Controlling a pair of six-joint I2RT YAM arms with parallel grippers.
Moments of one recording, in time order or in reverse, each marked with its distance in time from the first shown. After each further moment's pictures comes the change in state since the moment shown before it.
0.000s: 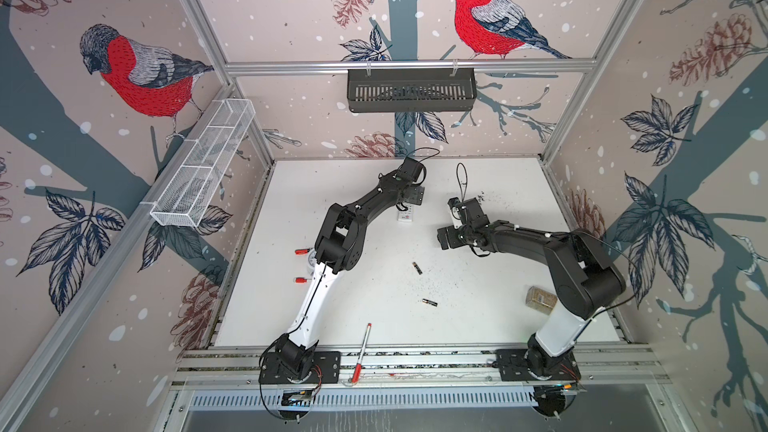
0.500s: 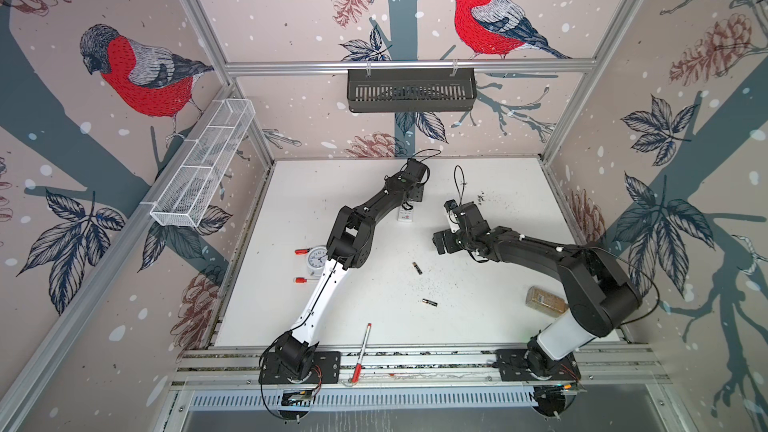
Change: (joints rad) left arm 0.000 0.179 0.203 0.008 -0.035 -0.045; right arm 0.066 -0.122 -0.065 0.000 0.012 0.029
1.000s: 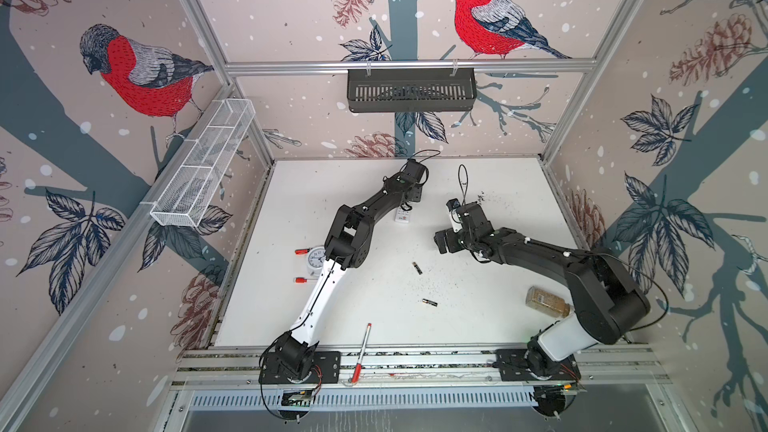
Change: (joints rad) left arm 0.003 -0.082 -0.126 0.056 0.049 0.010; right arm -0.014 -0.038 -0.019 0.020 -0.023 -0.009
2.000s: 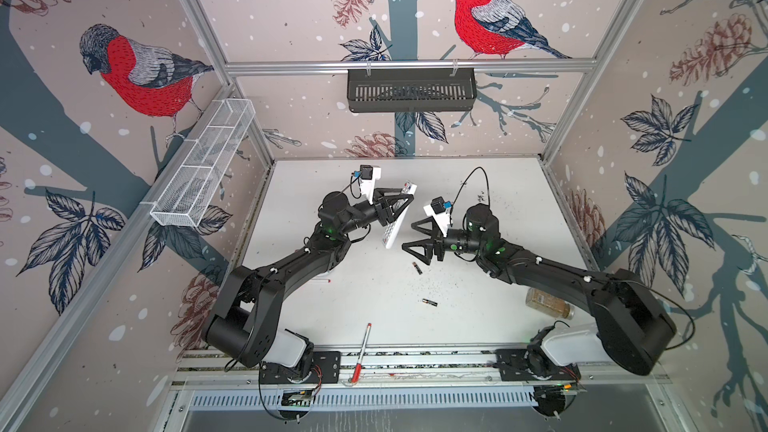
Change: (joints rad) left arm 0.132 -1.080 -1.411 1.447 0.985 -0.431; right arm 0.127 -0.169 -0.121 0.584 -0.717 0.080
